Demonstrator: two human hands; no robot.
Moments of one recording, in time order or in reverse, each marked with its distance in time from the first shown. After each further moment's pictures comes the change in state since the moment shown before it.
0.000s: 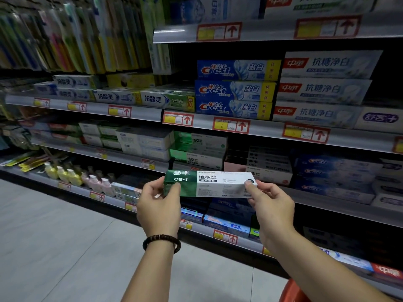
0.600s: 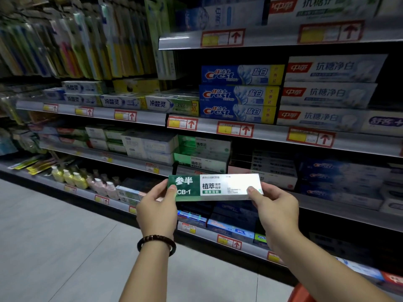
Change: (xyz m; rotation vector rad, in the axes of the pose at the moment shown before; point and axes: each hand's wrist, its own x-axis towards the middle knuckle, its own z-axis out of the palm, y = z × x) left_hand 0.017 -0.001 -0.009 0.045 -0.033 -0.109; right_hand 0.012 0.006 -0.002 -0.140 -0.035 -0.053
